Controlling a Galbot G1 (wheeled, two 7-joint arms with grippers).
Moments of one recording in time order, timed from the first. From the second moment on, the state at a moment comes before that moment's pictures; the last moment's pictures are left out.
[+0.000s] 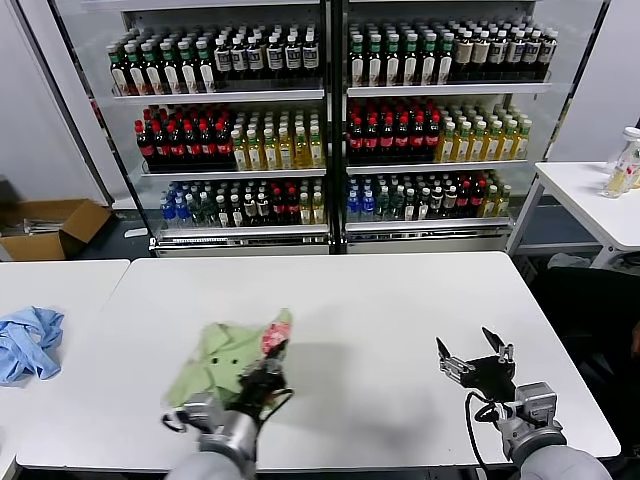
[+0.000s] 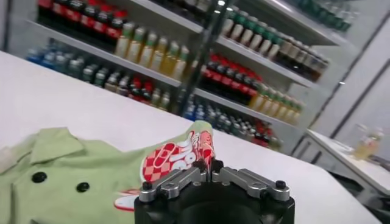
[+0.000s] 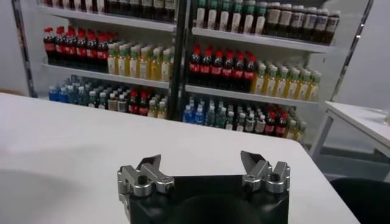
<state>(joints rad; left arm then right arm) 1.42 -1.53 -0.29 -2.15 -0.44 0.48 -0.16 -1.51 0.96 0.55 2.28 0.48 -0.50 0.23</state>
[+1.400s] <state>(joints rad) 1.49 -1.35 -0.64 -2.20 -0.26 0.26 -0.01 -1.13 1.13 0.00 1.99 0.66 -0.56 0.31</state>
